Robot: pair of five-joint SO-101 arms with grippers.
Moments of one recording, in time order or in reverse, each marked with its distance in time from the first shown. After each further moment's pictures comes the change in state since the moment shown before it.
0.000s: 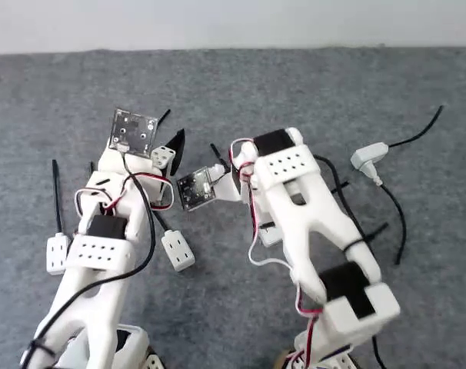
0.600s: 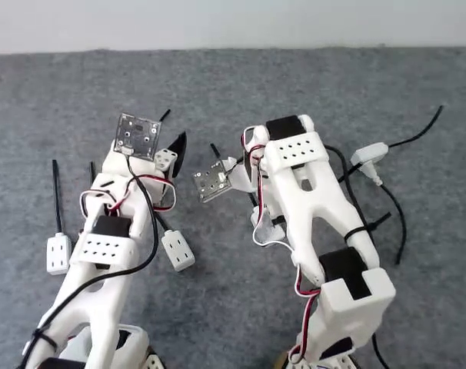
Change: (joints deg) left arm 0.0 3.3 2.5 -6.0 -0.1; right arm 4.5 4.0 -6.7 6.0 7.7
